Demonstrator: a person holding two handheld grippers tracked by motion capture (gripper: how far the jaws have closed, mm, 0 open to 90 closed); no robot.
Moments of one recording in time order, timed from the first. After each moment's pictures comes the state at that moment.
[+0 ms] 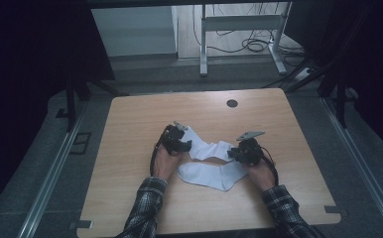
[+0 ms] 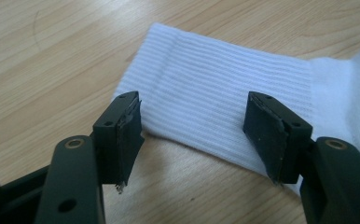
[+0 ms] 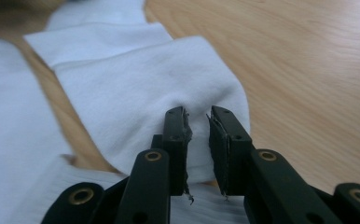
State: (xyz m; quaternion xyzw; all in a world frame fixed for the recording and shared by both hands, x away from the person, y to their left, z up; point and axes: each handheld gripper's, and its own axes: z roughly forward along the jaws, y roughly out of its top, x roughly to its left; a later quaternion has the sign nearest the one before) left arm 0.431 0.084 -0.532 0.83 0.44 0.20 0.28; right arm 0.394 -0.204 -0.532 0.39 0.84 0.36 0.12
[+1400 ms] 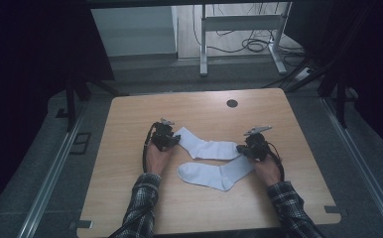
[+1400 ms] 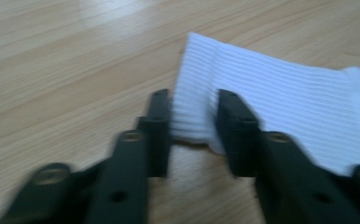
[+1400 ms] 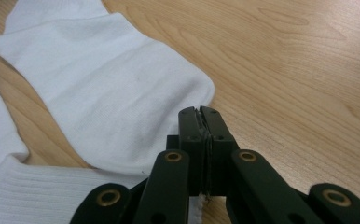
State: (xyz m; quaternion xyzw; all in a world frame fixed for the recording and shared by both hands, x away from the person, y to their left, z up) left arm 0.448 0.122 -0.536 0.80 0.48 0.15 0.33; right arm 0.408 -0.225 -0.528 0.42 0.83 0.34 0.12
